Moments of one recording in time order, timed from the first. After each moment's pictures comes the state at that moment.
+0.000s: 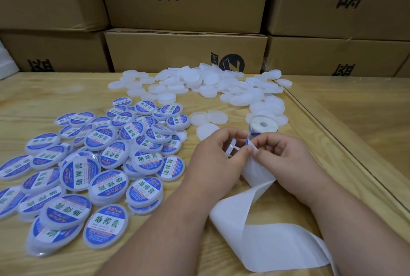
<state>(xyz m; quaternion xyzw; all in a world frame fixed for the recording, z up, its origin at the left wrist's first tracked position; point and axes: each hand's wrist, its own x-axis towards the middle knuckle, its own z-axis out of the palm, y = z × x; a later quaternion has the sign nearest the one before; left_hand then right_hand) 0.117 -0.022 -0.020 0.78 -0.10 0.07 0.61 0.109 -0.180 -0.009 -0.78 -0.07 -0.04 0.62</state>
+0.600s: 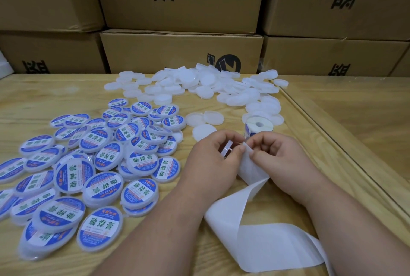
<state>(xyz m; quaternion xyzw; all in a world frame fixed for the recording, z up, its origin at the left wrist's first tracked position) 0.118 -0.023 -0.024 0.79 -0.10 0.07 0.60 0.111 -0.182 -0.010 -0.78 -0.08 -0.04 0.62</state>
